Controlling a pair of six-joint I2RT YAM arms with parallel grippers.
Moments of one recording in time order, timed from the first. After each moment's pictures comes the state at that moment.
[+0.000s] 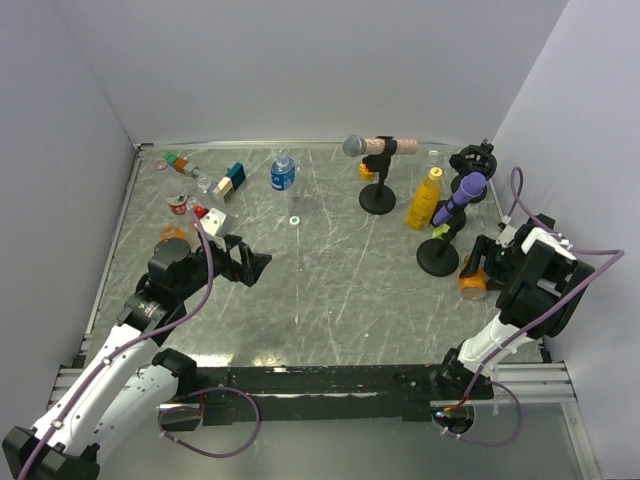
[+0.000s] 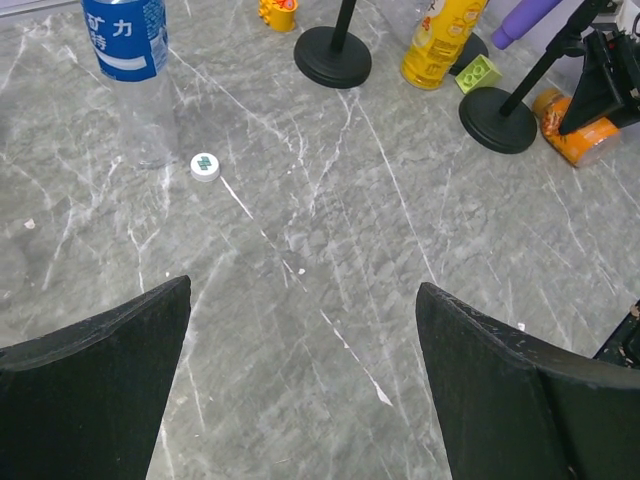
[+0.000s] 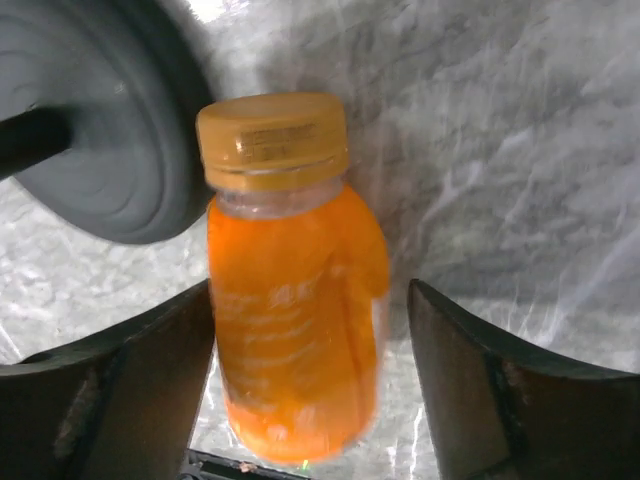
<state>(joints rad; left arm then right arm) -0.44 0.67 0.62 -0.15 0.26 -0.17 -0.61 1.67 1.01 -0.74 -0.37 -0.21</state>
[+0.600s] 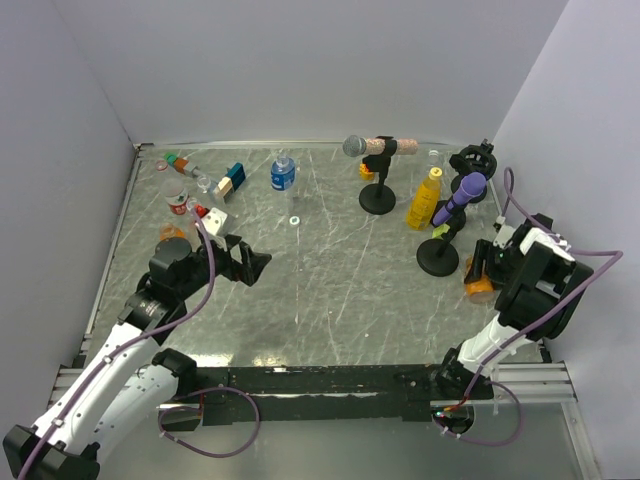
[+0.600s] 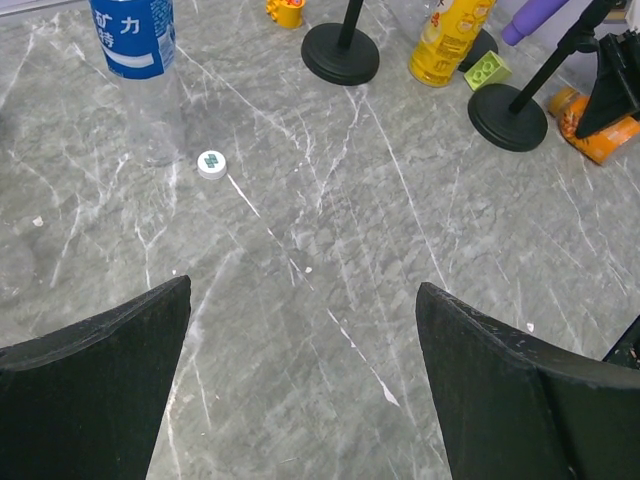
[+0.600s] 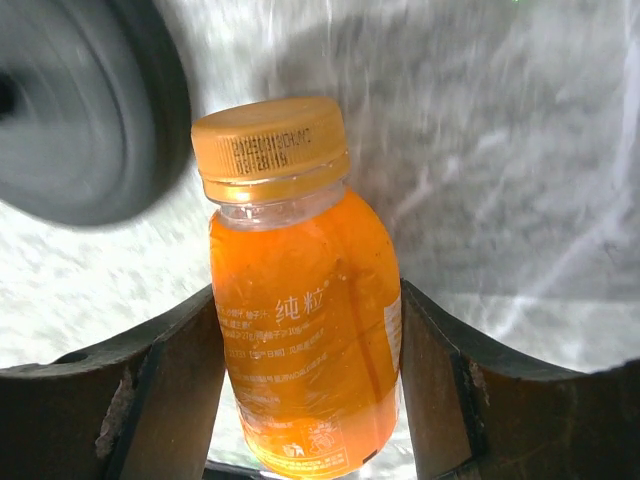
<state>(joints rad) -0.44 0.67 0.62 -0.15 0.24 -0.15 -0.59 1.69 1.02 -0.74 -0.31 -0.30</state>
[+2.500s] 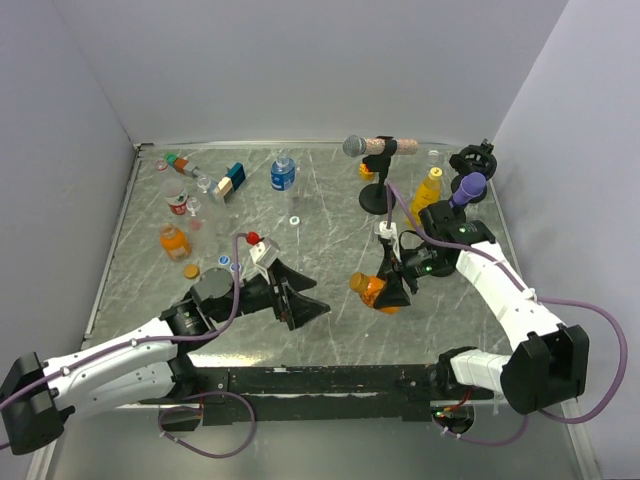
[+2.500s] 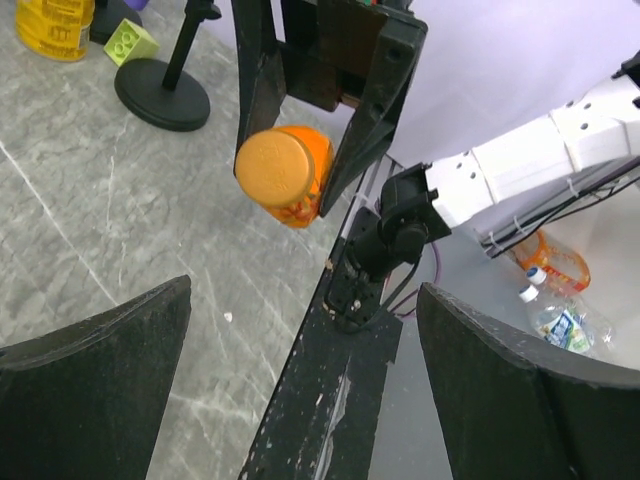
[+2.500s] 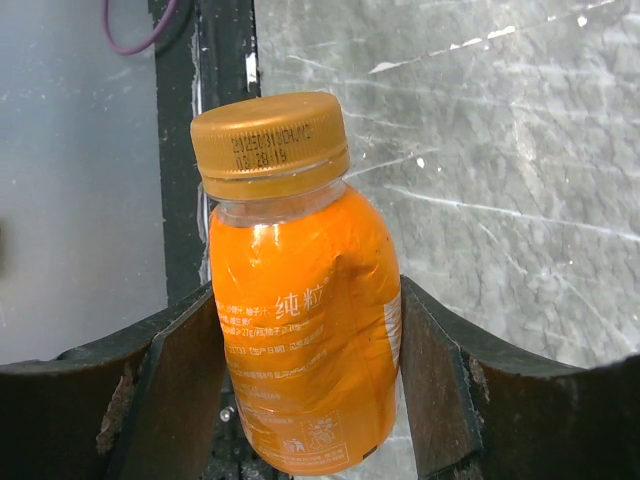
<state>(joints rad) -0.95 0.81 0.47 0.35 0.29 -0.57 0.26 1.21 1.00 -1.11 -1.01 -0.87</state>
